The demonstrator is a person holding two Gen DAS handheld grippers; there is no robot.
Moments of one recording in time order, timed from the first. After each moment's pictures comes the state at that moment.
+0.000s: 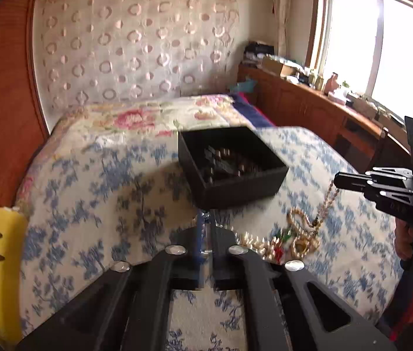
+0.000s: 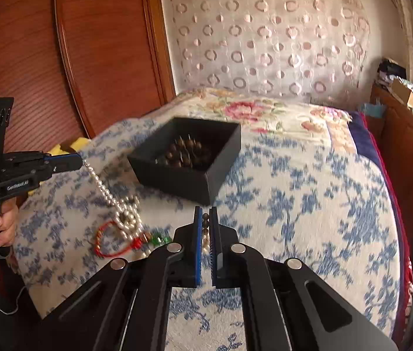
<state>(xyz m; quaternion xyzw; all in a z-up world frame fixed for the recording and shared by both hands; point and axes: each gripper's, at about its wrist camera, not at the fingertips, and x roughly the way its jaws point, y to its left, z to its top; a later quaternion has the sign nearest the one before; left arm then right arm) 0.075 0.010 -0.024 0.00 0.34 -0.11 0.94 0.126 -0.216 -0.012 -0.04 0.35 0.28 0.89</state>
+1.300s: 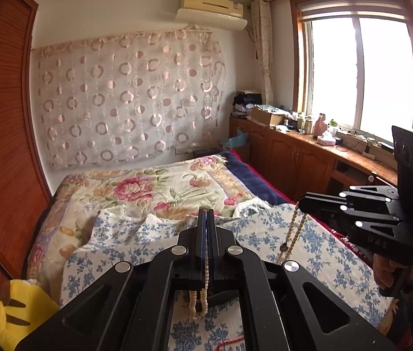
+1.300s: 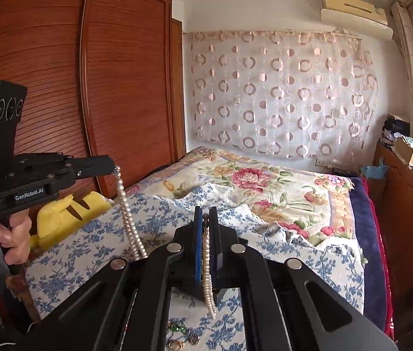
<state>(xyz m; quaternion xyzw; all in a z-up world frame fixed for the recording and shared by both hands) 0.094 -0.016 0.110 0.03 0.21 -0.12 0.97 0.143 -0.193 0.120 -0.05 0.22 0.32 0.92</state>
